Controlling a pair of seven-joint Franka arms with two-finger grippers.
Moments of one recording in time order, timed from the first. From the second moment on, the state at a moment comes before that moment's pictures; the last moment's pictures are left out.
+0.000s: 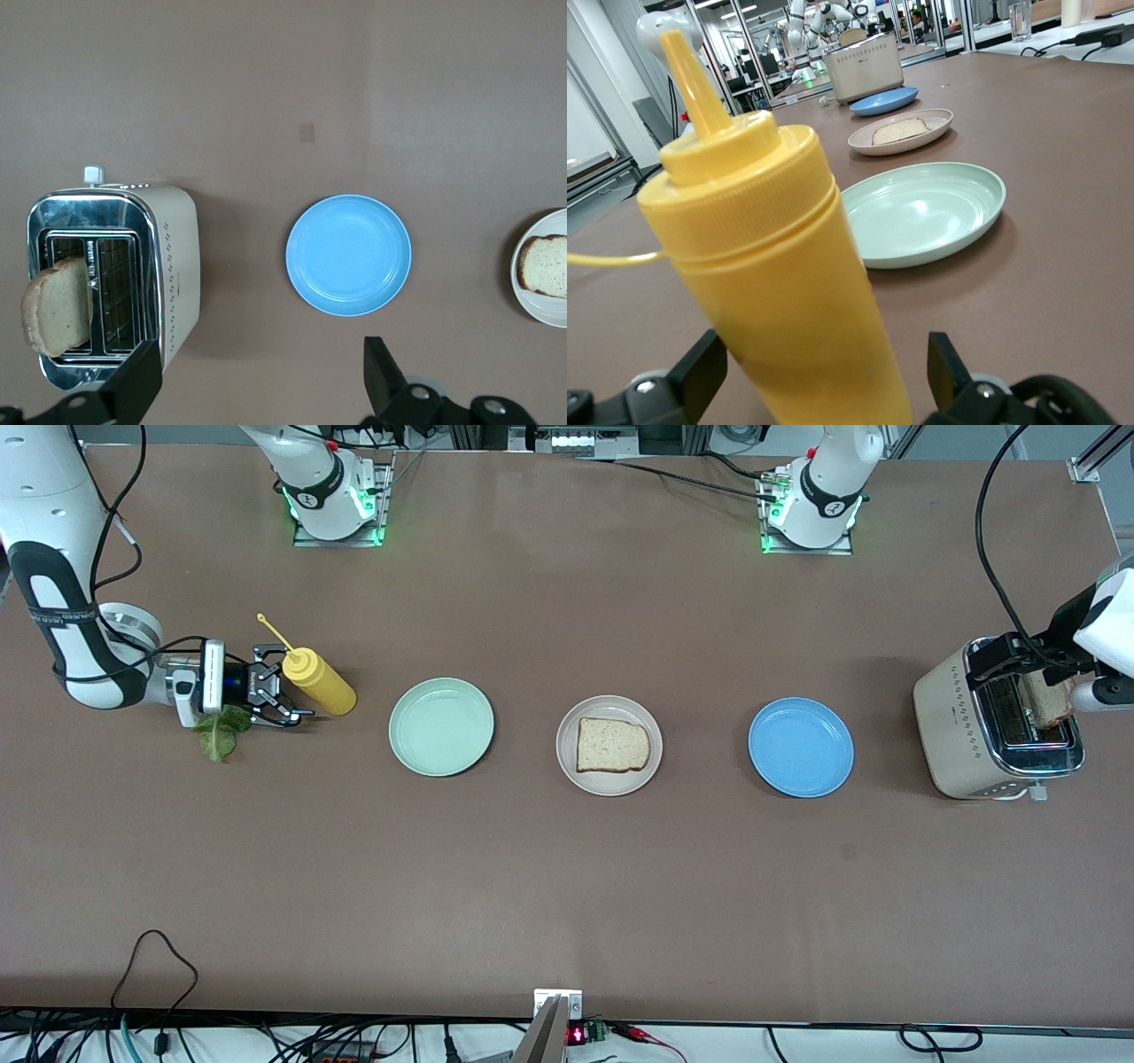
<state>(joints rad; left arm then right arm) 0.06 0.06 -0.04 -1.61 0.02 1.65 -0.05 -0.28 0.58 -0.09 -2.14 1.05 1.66 -2.49</state>
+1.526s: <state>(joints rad) 0.07 0.06 -0.04 -1.59 0.02 1.64 -0.05 -0.18 0.56 -0.08 -2.07 1.10 1.67 -2.44</state>
